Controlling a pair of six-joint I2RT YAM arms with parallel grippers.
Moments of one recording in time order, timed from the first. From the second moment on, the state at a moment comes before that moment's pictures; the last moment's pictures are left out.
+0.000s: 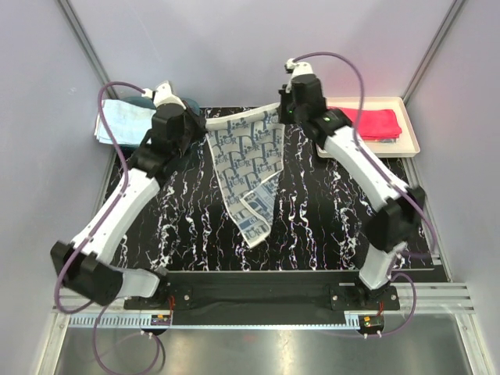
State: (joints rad) left arm -0.39 1.36 1.35 -0.29 -0.27 -0.64; right arm 0.51 1.85 1.87 -0.46 0.16 0.24
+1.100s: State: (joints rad) left arm -0.71 0.89 1.62 -0.61 -0.09 -0.44; right arm 0.67 1.08 1.70 -0.53 -0.04 0.30
